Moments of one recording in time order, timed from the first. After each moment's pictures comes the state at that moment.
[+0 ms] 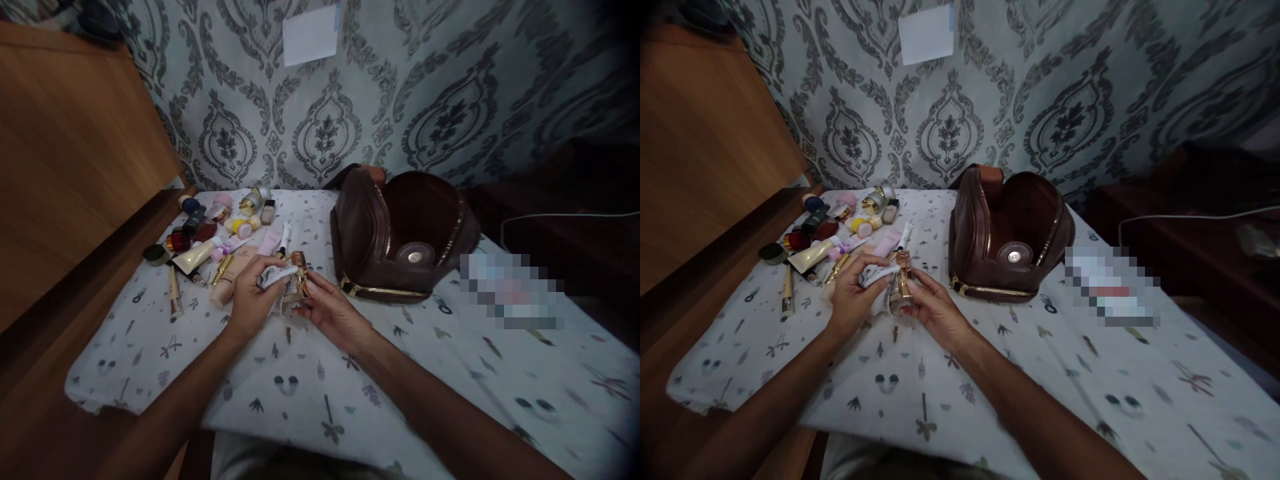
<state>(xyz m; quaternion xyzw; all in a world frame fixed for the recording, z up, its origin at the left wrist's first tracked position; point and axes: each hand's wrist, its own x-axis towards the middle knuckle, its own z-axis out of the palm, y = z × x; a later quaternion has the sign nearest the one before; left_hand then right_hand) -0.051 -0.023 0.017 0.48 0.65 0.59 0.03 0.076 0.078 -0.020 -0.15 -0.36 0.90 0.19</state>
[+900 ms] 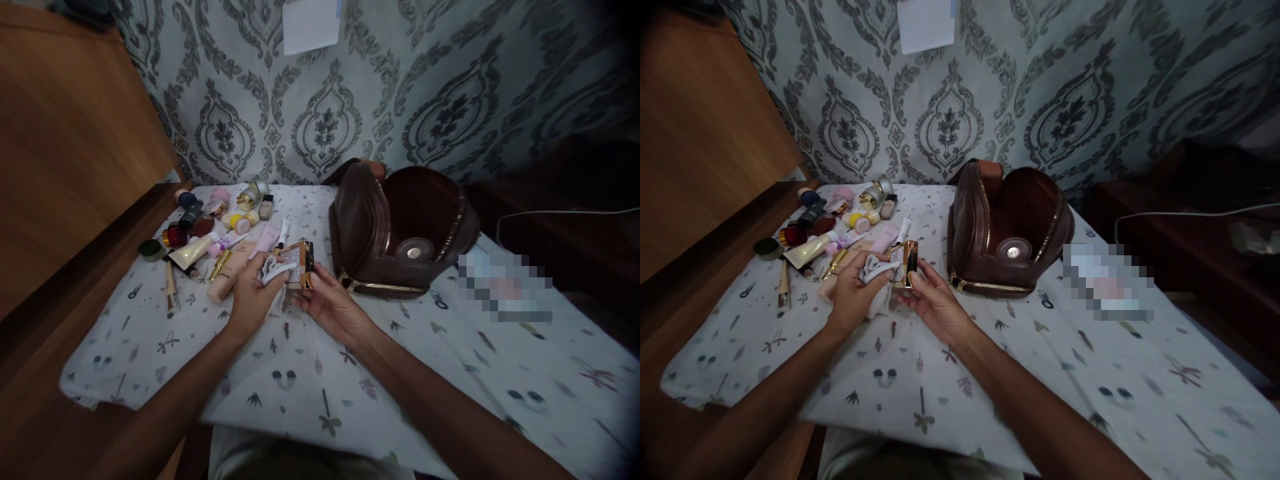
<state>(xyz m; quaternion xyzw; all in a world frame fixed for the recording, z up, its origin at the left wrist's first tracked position) -0.047 -0.021 0.014 0.40 0.66 0.62 0.13 0.076 0.079 -0.018 -0.15 -0.30 0.92 0.22</state>
